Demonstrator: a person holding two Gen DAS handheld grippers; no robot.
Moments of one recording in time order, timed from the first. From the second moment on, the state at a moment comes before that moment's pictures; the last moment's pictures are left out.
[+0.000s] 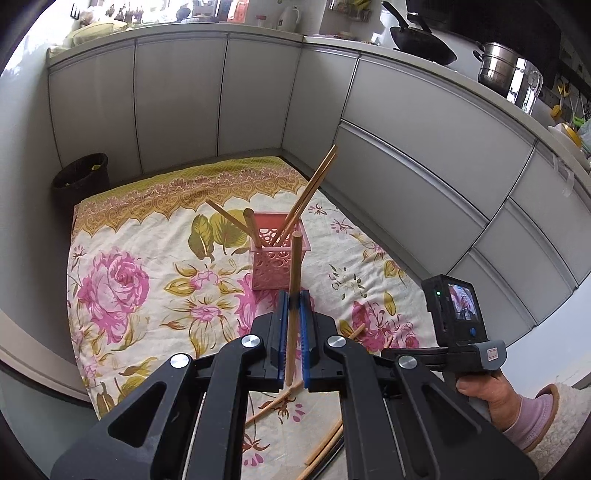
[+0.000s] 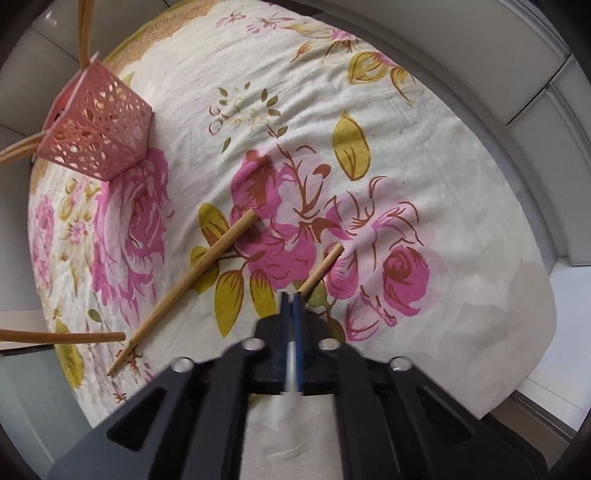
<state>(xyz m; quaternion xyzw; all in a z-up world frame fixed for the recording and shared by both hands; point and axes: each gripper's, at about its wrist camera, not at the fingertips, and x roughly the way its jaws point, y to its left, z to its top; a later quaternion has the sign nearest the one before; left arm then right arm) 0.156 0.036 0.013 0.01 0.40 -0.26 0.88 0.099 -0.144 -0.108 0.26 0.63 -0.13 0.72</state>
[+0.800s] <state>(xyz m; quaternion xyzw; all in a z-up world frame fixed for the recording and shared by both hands) 0.146 0.033 0.029 0.01 0.37 -0.28 0.89 0.134 -0.161 -0.131 0.47 0.62 -0.14 0.61</state>
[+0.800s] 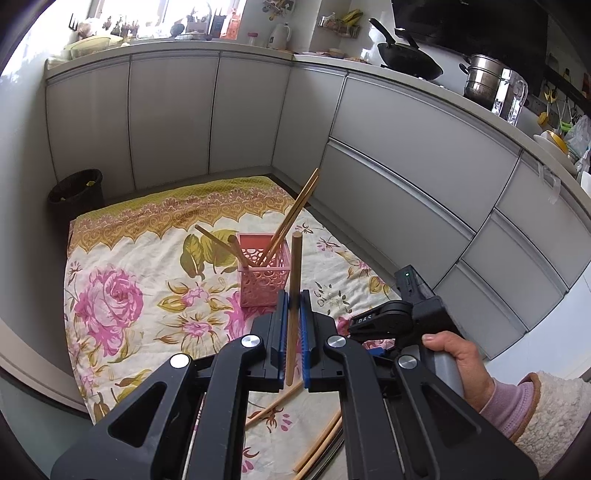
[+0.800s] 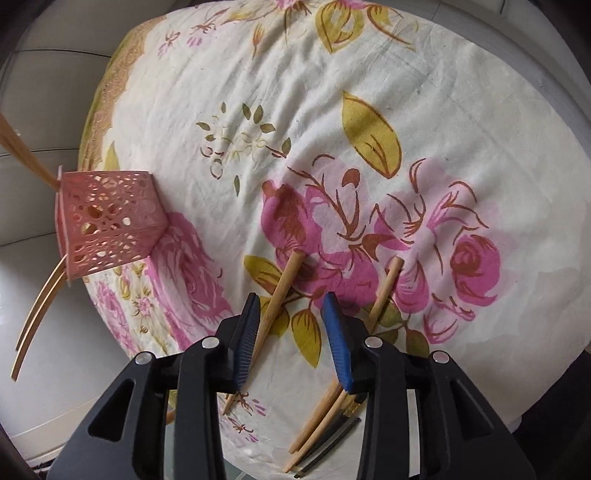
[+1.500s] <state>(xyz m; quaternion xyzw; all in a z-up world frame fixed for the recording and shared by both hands) 0.142 0.050 0.049 -0.02 0.34 -0.27 0.90 0.139 -0.138 -0.110 0.34 0.57 -0.10 0.74</state>
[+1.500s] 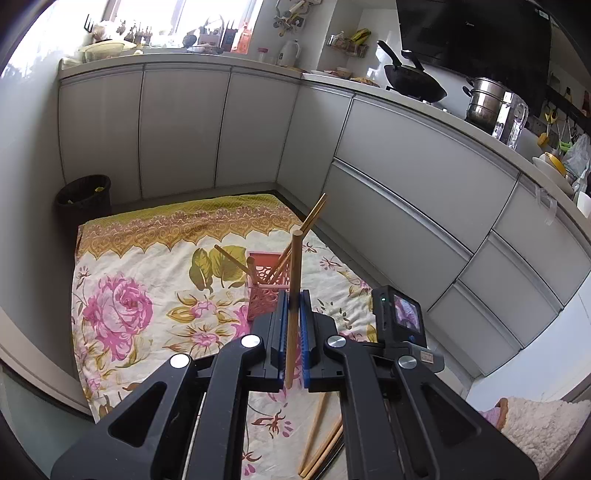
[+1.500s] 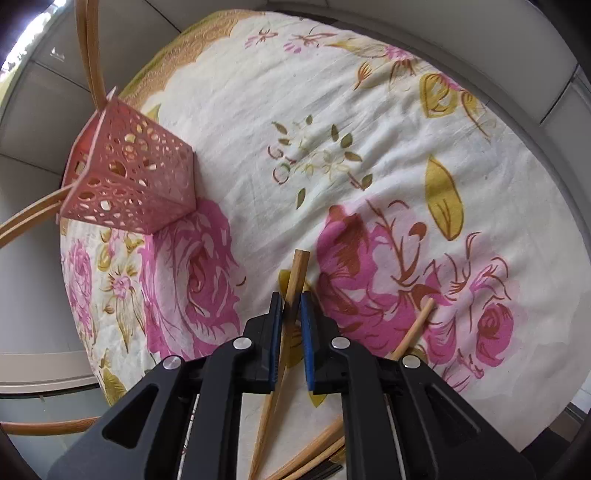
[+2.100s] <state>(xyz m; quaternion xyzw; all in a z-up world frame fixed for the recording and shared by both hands) 0.122 0.047 0.067 -0.01 0.30 -0.27 0.91 0.060 -0.135 0.024 0.34 0.34 0.00 0.88</state>
